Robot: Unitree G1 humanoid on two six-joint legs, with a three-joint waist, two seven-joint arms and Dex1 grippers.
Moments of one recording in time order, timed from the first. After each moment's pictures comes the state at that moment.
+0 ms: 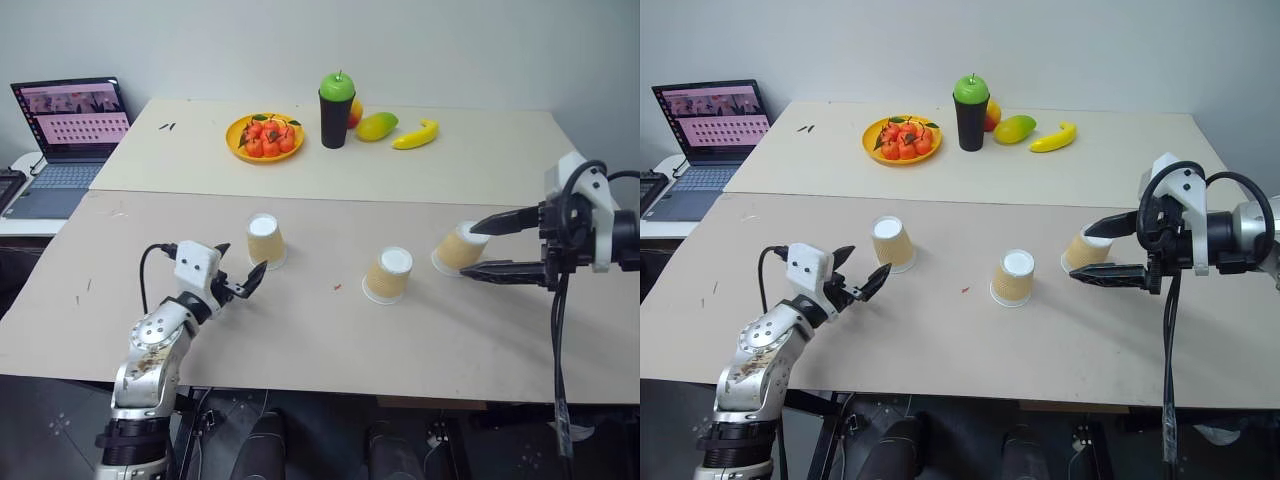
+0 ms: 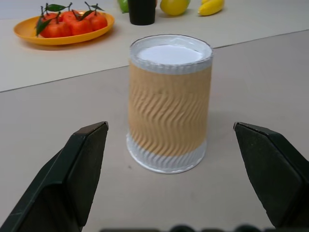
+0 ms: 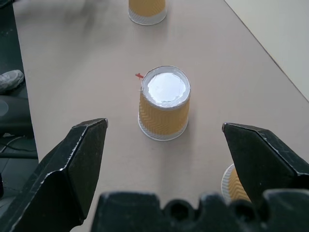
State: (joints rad) left arm -0.17 0.33 0.14 -0.19 -0.24 0.33 -0.49; right arm -0.53 -1.20 -0.11 -0.18 0.61 0.76 1.26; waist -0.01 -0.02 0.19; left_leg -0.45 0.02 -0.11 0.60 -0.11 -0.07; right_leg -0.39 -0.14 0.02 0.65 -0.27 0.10
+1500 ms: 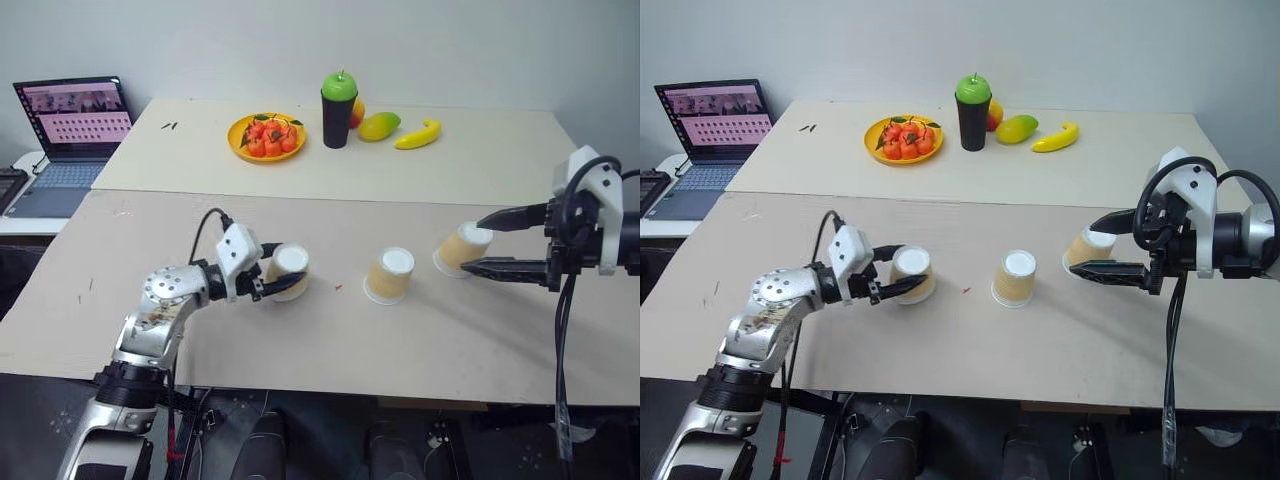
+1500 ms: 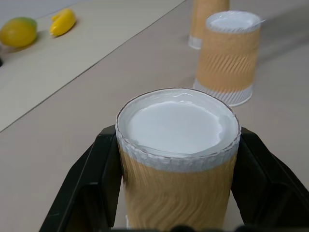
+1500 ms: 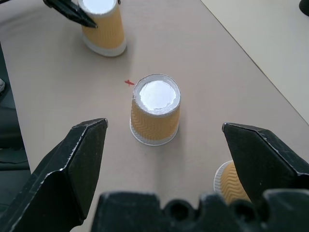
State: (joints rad) left arm -0.42 0.49 -0.11 -0.02 -0.28 0.22 -0.95; right arm -0.48 -1.20 -0.21 -0.29 0.65 0.86 1.15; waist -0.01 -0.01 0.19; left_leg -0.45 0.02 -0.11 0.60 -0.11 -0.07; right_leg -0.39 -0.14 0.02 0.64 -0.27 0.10
